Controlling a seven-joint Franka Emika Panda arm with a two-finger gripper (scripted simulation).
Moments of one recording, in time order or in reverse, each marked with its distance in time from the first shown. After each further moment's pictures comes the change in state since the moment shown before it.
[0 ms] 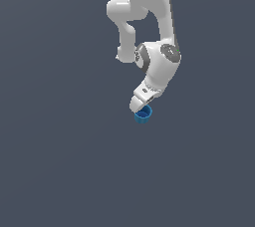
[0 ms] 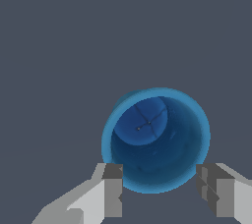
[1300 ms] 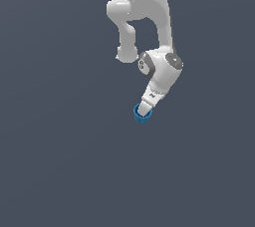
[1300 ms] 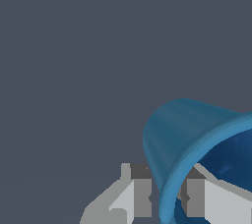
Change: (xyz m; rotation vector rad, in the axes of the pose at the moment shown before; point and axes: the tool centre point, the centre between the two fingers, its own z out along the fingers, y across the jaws) arm 0.004 -0.035 0.040 -0.031 -0.020 -0.225
